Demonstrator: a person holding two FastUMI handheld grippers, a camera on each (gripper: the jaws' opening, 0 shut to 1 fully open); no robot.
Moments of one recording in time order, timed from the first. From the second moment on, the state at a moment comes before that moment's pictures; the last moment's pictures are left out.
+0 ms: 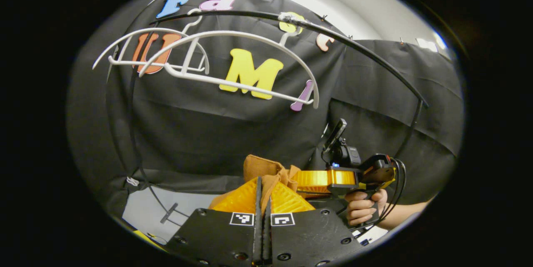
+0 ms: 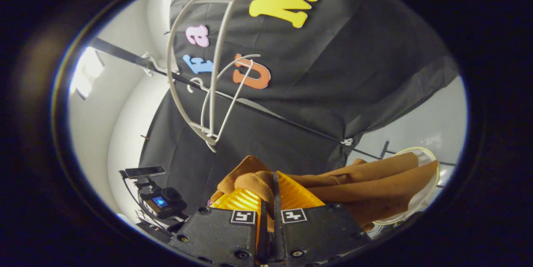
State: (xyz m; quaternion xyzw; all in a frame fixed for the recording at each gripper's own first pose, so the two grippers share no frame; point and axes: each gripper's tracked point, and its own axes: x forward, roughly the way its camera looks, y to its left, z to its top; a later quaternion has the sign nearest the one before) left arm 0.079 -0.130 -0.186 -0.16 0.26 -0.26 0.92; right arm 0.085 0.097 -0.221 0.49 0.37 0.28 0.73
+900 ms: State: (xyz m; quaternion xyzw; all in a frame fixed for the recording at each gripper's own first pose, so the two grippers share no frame) left arm 0.040 -0.116 -0.376 -0.11 0.47 -0.16 0.86; right arm 0.035 0.092 -0.447 0.30 0.60 0.08 0.74
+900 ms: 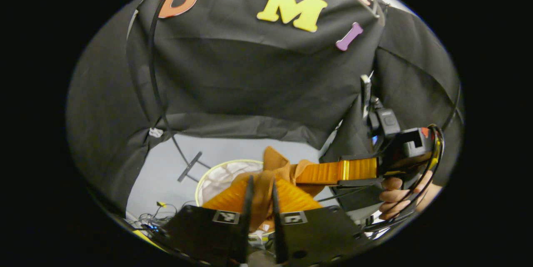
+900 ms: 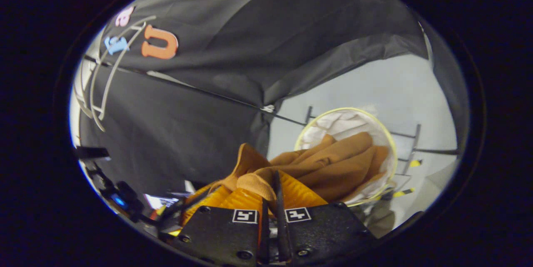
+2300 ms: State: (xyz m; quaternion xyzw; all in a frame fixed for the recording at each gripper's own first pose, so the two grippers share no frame) left arm 0.041 -0.066 -0.251 -0.05 0.40 -0.08 0.91; right arm 0.045 -0.039 -0.257 0.04 0.30 -0.03 0.95
